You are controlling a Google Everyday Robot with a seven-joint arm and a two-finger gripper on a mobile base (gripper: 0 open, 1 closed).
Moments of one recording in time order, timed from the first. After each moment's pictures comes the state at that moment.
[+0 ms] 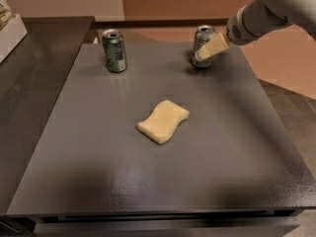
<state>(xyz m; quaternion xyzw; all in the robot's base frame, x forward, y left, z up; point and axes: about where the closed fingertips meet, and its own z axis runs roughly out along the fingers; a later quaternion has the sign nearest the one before) 0.716 -0.197 0.918 -0.30 0.87 0.02 0.38</state>
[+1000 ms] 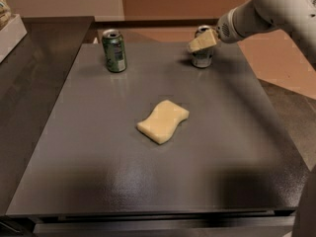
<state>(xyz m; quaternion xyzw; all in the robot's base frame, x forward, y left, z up) 0.769 -0.173 0.903 -0.28 0.86 0.10 0.42</state>
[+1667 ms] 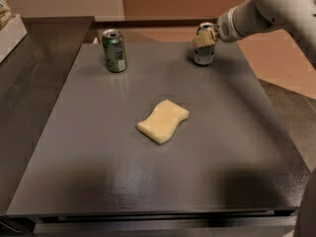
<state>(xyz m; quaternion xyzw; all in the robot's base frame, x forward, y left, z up) 0.767 -0.167 0.908 -0.29 0.85 0.12 0.42</state>
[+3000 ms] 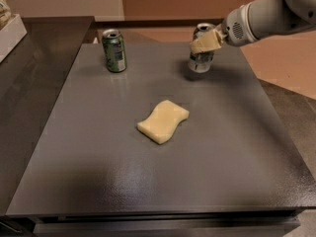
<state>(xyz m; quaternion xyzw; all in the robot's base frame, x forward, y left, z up) 0.671 -0.133 0.946 -0.35 0.82 0.18 0.42</state>
